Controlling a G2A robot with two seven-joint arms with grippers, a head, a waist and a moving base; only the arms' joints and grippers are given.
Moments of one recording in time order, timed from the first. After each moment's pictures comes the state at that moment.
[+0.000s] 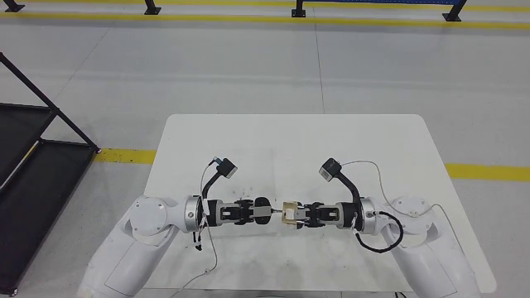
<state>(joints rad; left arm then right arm) 1.58 -1.03 -1.33 -1.81 -0.33 -0.34 -1.08 -1.37 -1.14 1.16 -1.70 0.31 -0.15 1.22</state>
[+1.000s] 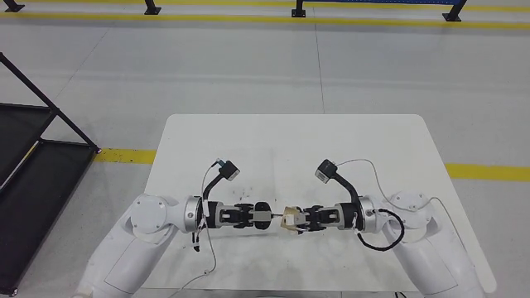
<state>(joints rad) 1.56 -1.01 -1.31 -1.79 -0.37 -0.34 -1.15 -1.32 -1.11 1.13 -1.69 0.34 -0.12 1.30</state>
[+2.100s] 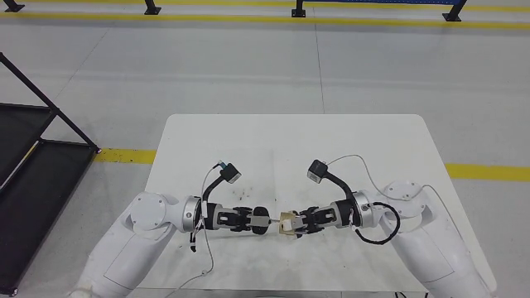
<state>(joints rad) 1.53 -0.99 -1.29 -1.75 -0.41 -0.36 -1.22 -1.22 -1.10 1.05 -1.65 0.37 -0.09 1.36</state>
